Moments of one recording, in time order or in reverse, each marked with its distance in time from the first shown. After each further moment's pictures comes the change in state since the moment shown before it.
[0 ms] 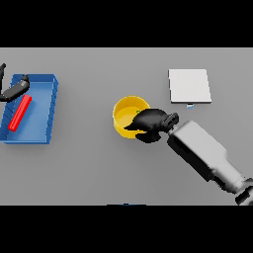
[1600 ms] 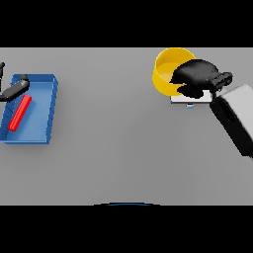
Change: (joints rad) left arm 0.010 0.034 -0.003 -0.077 -0.003 0.018 0.062; right arm -0.146 -0.268 -0.214 -0.030 -0.083 -0.003 0.061
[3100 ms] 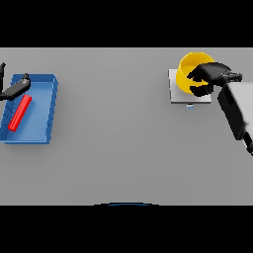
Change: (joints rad) left arm -0.025 -0.016 -0.010 0.016 -0.007 -0.003 0.055; right arm -0.167 0.092 -0.010 0.721 -0.003 -0.253 -0.138
